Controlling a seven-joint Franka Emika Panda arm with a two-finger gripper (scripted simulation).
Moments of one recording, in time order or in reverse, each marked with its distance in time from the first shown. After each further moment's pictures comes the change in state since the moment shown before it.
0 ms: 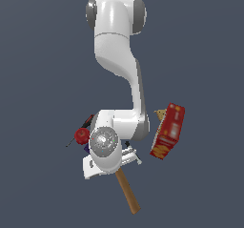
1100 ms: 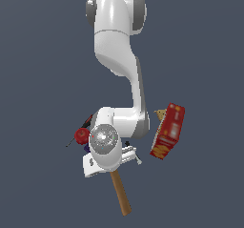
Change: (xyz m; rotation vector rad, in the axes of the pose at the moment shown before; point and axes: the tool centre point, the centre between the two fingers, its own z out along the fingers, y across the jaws) arm -0.005 -0.002 -0.004 0.003 -0.003 -0.002
